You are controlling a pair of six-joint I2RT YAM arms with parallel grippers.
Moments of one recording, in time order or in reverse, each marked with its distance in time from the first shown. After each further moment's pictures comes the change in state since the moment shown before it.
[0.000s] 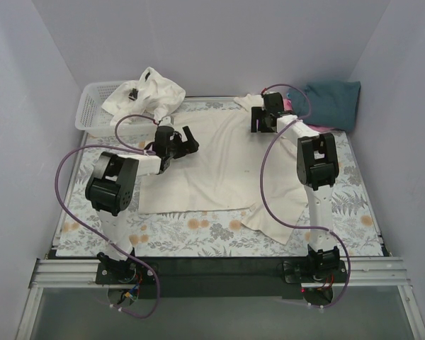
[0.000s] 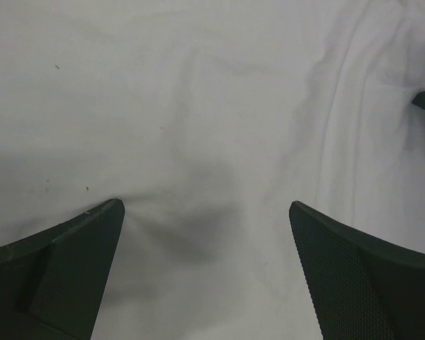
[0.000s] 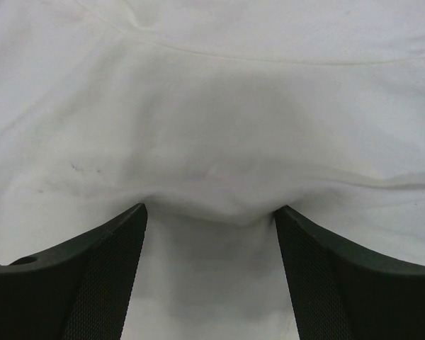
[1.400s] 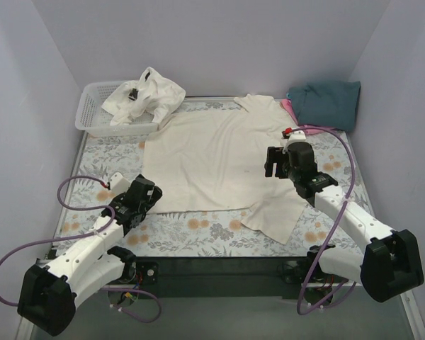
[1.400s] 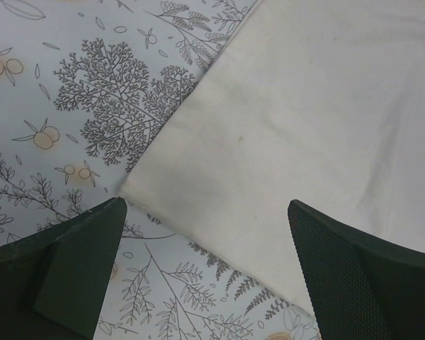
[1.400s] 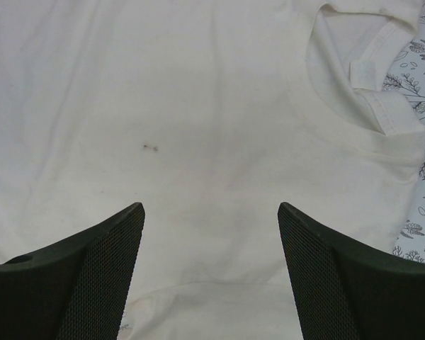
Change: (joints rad) left arm -0.131 -1.062 -0.574 -0.875 -0.592 -0.521; right arm 0.145 -1.212 -1.151 0.185 0.065 0.056
